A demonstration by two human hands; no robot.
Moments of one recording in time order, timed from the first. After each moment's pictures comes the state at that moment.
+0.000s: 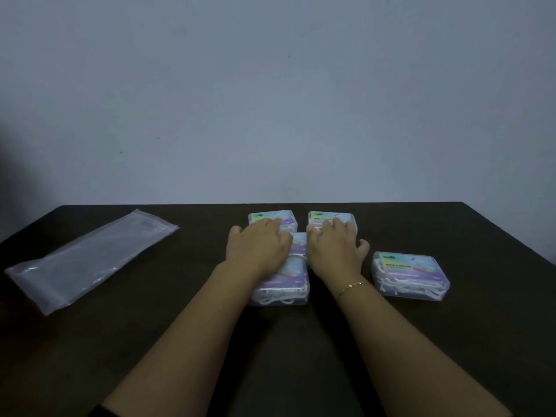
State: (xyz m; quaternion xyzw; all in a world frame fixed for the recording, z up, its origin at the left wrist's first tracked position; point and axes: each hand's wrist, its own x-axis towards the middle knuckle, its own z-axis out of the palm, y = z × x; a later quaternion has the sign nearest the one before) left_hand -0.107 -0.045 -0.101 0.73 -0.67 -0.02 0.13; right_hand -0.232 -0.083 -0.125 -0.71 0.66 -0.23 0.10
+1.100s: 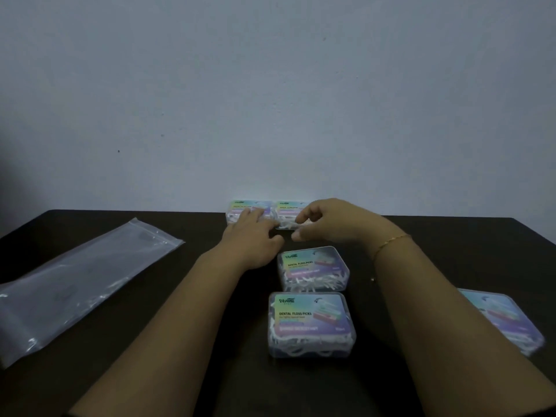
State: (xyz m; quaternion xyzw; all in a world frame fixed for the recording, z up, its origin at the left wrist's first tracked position) left_hand -0.029 -0.114 -0.110 0.72 -0.68 -0.07 0.09; right_hand -0.195 -0.150 -0.063 -0.82 0.48 -0.11 0.28
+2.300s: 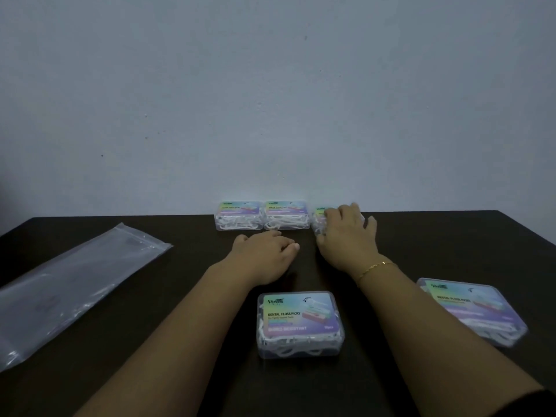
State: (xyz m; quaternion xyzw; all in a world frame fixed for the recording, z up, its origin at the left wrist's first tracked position) left_hand -0.062 -0.104 -0.115 0.69 -0.72 -0.11 0.04; right_hand -0.213 -0.167 -0.130 -0.77 0.62 -0.13 0.00
